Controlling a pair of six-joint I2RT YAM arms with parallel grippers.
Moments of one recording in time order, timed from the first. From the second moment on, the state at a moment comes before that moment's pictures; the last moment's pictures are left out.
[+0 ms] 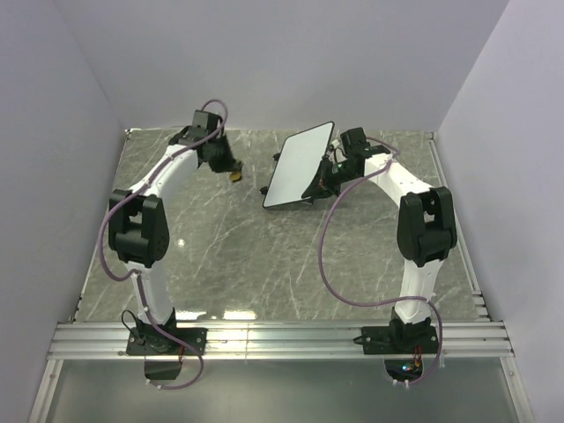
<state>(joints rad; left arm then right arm) -0.26 1.95 1.70 -0.57 0.18 -0.54 0.27 1.96 1.54 -0.68 -0.75 0.63</state>
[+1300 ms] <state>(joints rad) -0.22 1.78 1.27 -0.57 -0.14 -0.49 0.26 1.61 1.50 -0.65 -0.40 0.56</state>
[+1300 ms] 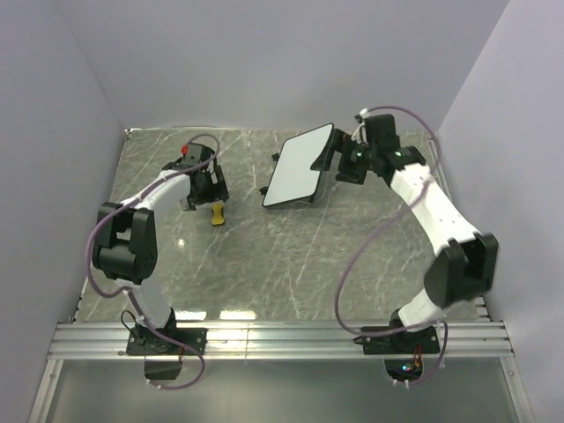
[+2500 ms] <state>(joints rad) -0.32 1.25 1.14 -0.46 -0.13 -0.56 0.26 0.91 0.95 -0.25 -0.03 0.57</state>
